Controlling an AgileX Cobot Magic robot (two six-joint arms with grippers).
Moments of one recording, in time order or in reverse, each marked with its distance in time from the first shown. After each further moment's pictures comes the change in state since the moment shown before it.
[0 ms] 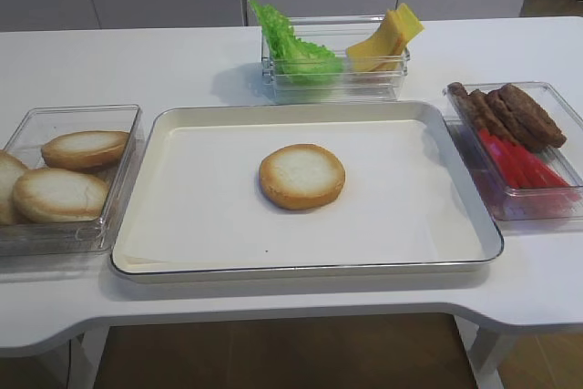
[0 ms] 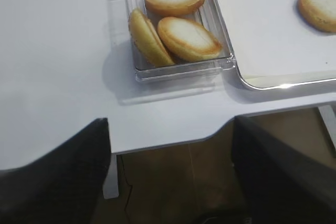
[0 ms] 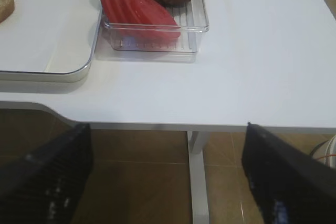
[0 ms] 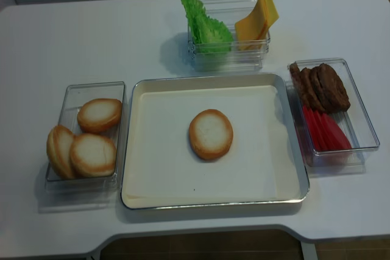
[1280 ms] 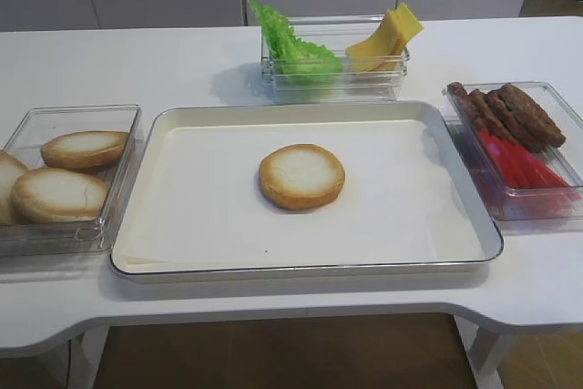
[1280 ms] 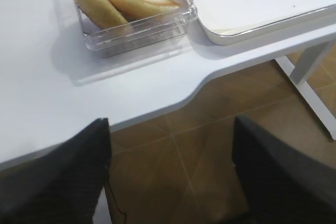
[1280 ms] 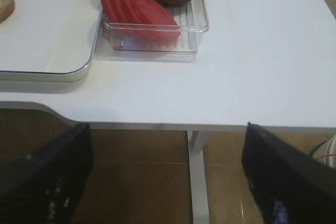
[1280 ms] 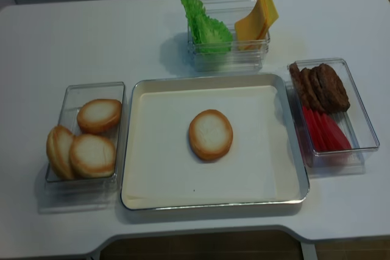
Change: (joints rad) left arm 0.002 -0.427 0.356 -0.134 -0.049 0.191; right arm 0.000 0.000 0.000 0.000 0.000 0.000
